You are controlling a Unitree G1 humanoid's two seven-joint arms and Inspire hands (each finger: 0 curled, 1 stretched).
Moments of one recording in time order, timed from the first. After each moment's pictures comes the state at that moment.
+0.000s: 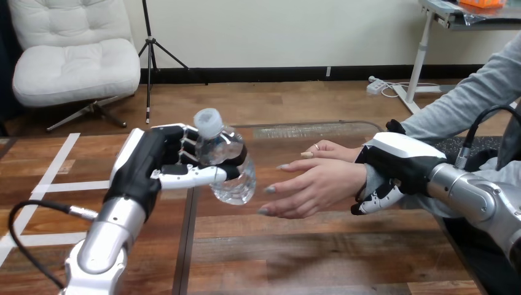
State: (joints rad) left arm -0.13 0.24 0.01 -0.09 0.08 0.26 -0.16; right arm -0.75 -0.57 0.39 1.13 -0.58 -0.56 0.19
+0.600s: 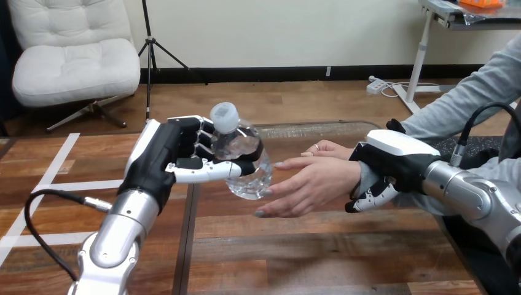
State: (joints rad) left arm -0.17 0.22 -0.03 -0.06 0.09 0.22 -0.17; right arm -0.75 -0.57 0.39 1.11 -0.57 -0.57 0.19
